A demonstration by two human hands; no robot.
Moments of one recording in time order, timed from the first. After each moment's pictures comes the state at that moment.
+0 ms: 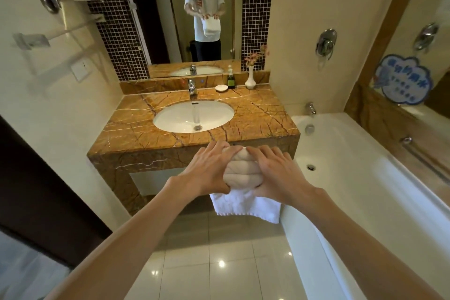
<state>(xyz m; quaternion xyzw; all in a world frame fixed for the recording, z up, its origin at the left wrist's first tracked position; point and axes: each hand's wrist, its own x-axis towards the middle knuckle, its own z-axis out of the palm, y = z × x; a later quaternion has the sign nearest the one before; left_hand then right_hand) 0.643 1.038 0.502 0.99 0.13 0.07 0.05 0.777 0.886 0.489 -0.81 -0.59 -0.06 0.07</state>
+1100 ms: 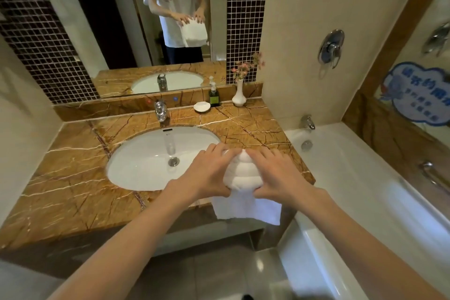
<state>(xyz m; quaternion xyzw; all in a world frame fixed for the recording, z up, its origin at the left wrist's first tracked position) 0.906 1.302 0.469 0.99 0.08 0.06 0.08 1.023 1.137 0.473 -0.84 -0.54 -0.01 0.06</state>
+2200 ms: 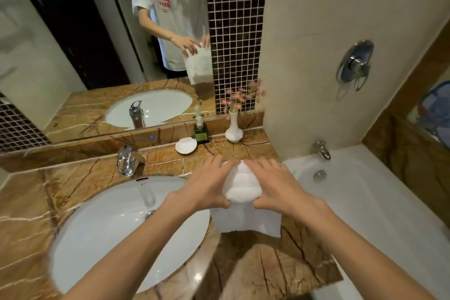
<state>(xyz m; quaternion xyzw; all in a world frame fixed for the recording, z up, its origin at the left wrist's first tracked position) 1.163 1.454 0.449 0.99 0.08 0.02 0.07 1.283 1.290 0.450 -0.83 -0.55 0.04 0.07</state>
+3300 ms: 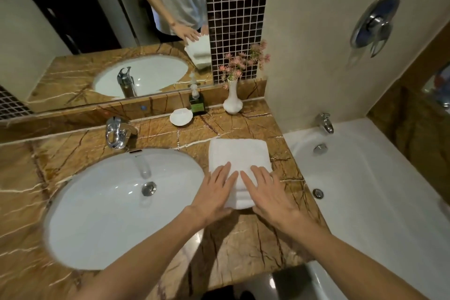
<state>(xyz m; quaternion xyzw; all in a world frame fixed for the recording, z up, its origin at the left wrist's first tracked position) 1.152 1.427 0.307 0.99 0.09 -0.11 0.03 1.264 1.278 0.330 -0.82 -0.56 0.05 -0.10</state>
